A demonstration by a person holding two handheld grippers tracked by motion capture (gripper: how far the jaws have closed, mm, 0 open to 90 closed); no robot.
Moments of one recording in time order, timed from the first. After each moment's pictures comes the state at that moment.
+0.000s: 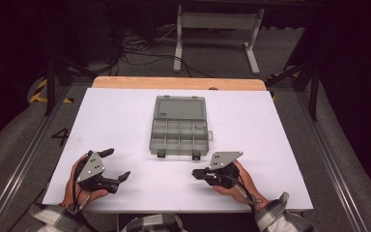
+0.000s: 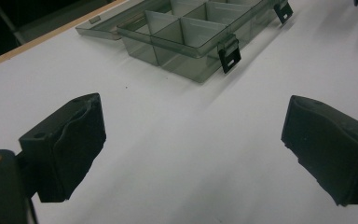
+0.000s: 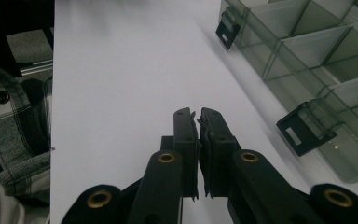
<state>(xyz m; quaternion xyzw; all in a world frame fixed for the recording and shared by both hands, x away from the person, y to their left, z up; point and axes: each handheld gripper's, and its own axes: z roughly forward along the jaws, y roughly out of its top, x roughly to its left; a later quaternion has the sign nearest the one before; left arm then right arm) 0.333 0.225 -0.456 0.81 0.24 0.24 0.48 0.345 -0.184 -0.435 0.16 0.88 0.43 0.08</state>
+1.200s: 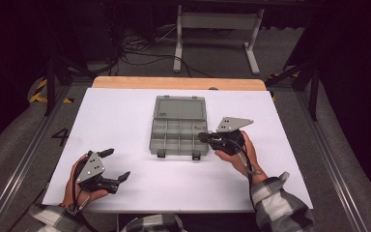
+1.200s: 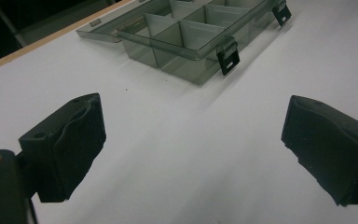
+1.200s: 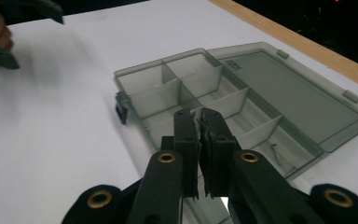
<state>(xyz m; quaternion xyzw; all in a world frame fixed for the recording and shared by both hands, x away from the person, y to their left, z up) 0.332 0.226 -0.455 0.81 0.24 0.24 0.48 0.411 -0.196 -0.382 0.23 0.84 0.47 0.16</state>
